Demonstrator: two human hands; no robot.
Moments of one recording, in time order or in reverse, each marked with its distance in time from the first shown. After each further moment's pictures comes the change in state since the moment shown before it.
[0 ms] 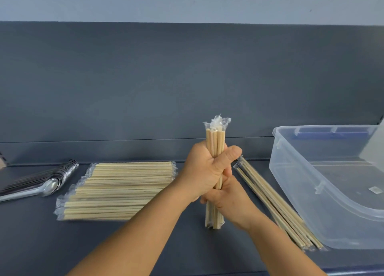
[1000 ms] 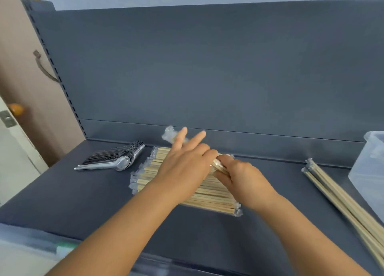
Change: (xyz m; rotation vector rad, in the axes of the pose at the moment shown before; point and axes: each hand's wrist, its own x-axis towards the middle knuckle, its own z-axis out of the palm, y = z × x) left_hand -0.055 -0.033 -0.162 1.604 0.031 0.303; right_hand 0.057 -0.016 0.093 -0.928 -0.118 -0.278
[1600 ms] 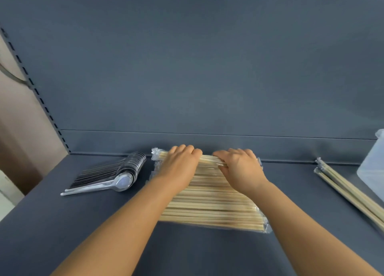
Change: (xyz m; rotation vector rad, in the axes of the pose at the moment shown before) left_hand 0.023 -0.083 0.078 -0.136 -0.232 -0.105; right_hand 0.082 0.008 0.050 -0.337 0.076 0.128
